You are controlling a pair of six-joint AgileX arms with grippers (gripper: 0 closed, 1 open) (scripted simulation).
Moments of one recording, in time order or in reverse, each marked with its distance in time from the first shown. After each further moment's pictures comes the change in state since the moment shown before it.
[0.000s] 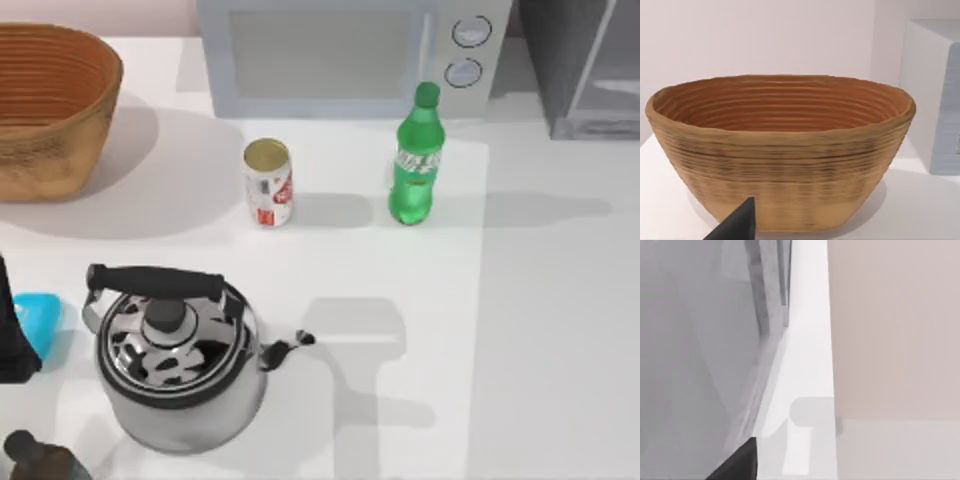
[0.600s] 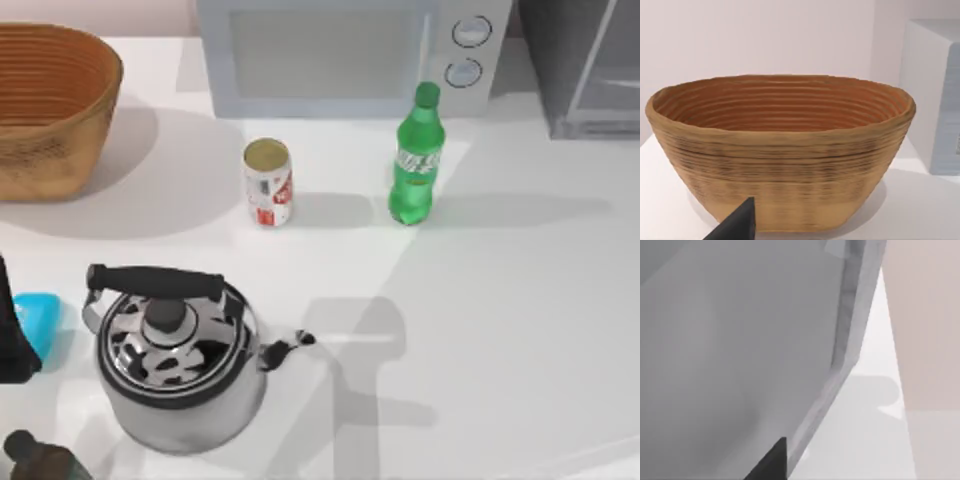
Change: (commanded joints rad) left arm 0.000 0.000 0.000 0.000 0.000 0.000; right arm 0.211 -0.039 -0.079 0.080 0.166 0.158
